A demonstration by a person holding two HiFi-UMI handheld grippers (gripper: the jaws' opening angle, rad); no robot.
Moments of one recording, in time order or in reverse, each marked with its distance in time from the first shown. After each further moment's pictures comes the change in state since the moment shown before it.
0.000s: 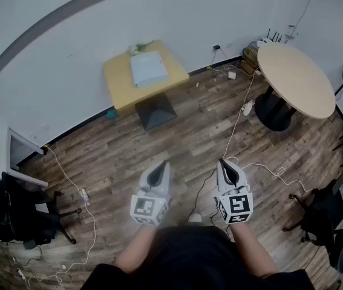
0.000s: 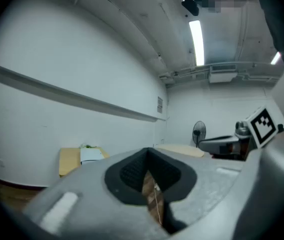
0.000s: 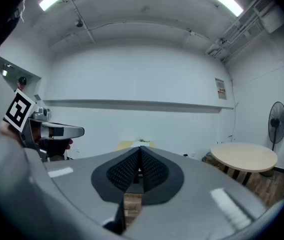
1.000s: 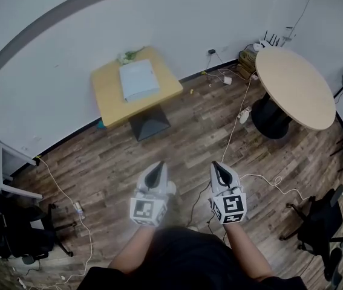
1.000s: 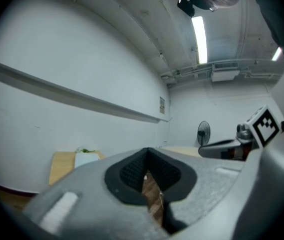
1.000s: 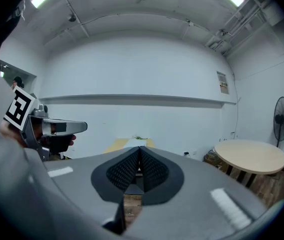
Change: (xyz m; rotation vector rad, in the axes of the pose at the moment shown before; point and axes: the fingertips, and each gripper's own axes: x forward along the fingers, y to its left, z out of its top) left arm 0.149 0.064 -0.005 -0.007 -0.040 0.002; right arm 0.142 -0.072 -0.015 0.012 0.039 -0.003
